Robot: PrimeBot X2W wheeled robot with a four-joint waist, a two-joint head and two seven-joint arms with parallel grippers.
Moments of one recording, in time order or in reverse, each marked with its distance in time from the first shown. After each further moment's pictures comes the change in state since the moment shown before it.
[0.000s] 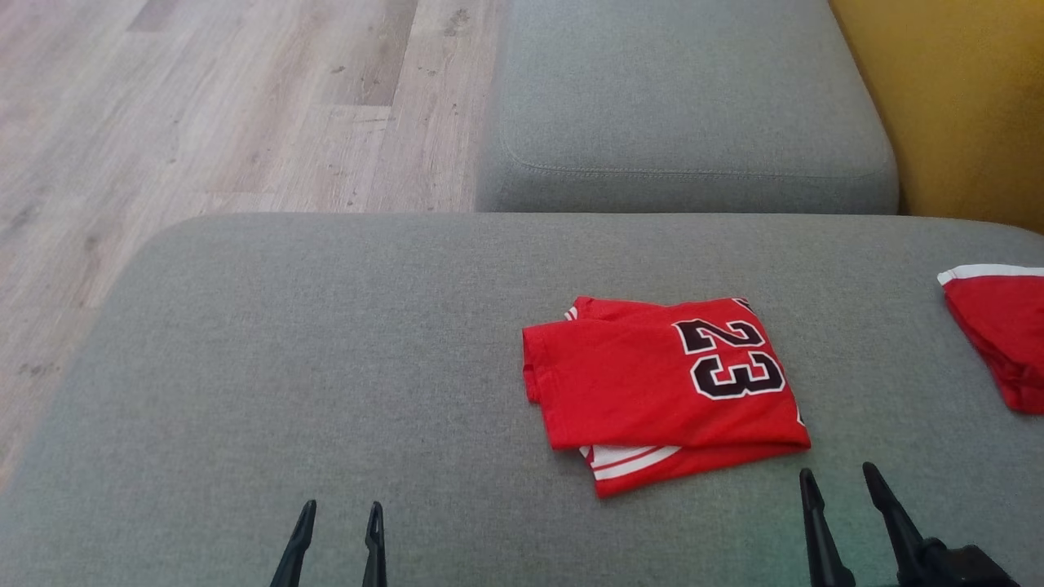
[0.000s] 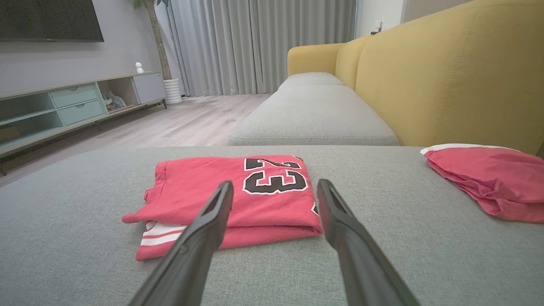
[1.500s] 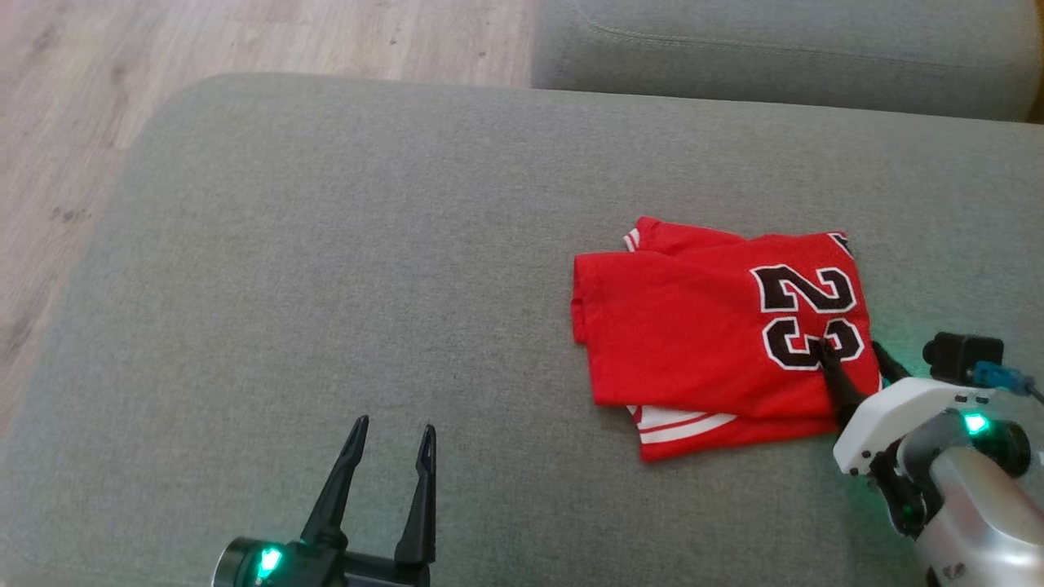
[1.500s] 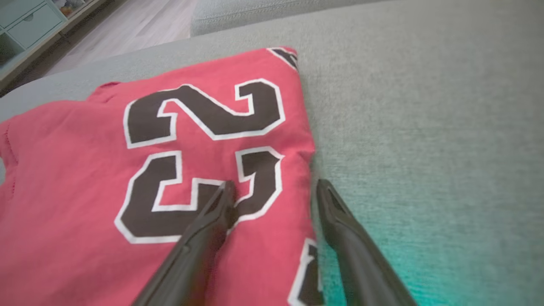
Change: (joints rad) left arm -0.130 -0.005 -0.109 -0.065 -0.024 -0.026 0.000; right arm -0.660 -0.229 0.272 0.724 0.465 0.000 0.193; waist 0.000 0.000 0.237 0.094
